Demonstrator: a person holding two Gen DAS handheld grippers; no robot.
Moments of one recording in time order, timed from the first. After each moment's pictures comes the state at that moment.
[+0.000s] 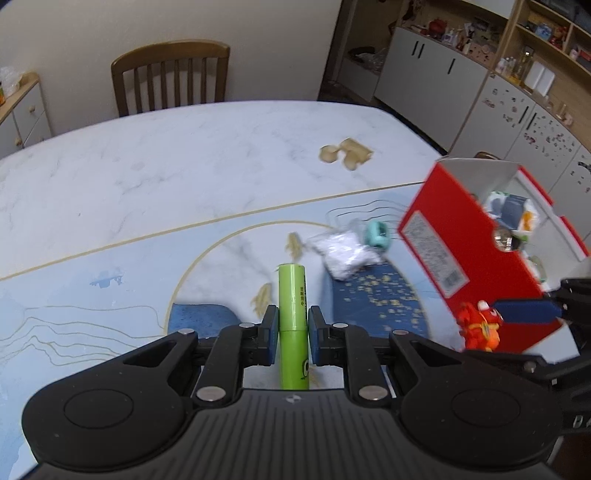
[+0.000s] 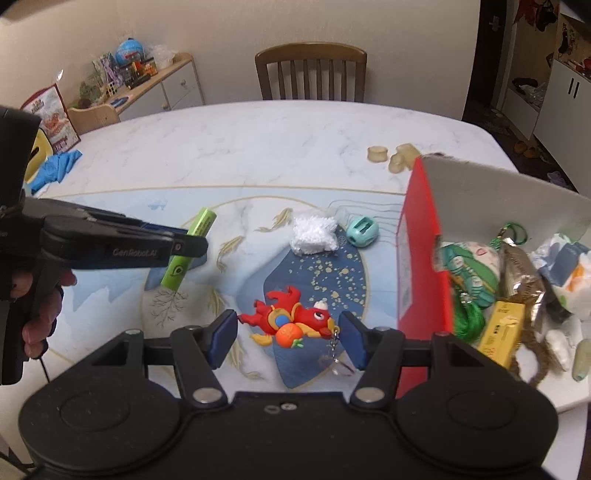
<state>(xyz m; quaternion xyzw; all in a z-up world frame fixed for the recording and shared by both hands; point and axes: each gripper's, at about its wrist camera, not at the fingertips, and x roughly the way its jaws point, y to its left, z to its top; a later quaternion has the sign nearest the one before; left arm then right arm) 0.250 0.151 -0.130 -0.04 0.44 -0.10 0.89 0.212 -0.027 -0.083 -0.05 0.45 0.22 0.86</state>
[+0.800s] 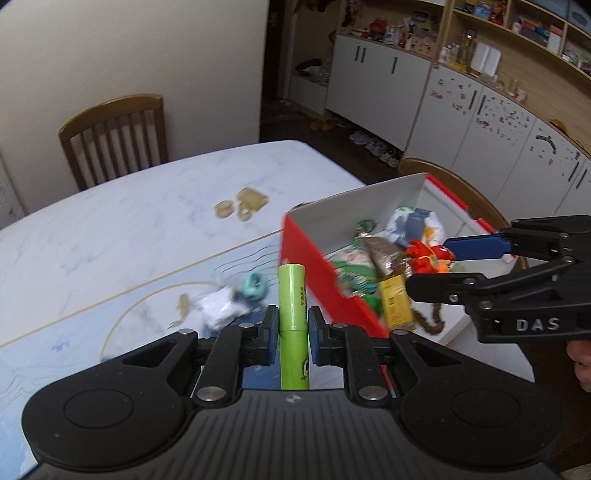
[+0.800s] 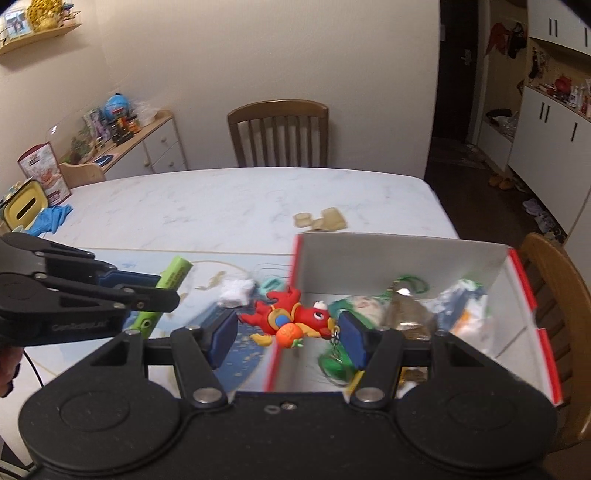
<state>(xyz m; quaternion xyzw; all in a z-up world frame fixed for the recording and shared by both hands) 0.237 0.023 -0.051 0.02 0.41 -0.16 0.90 0.224 -0.135 -0.020 -0.03 0.39 0.21 0.90</state>
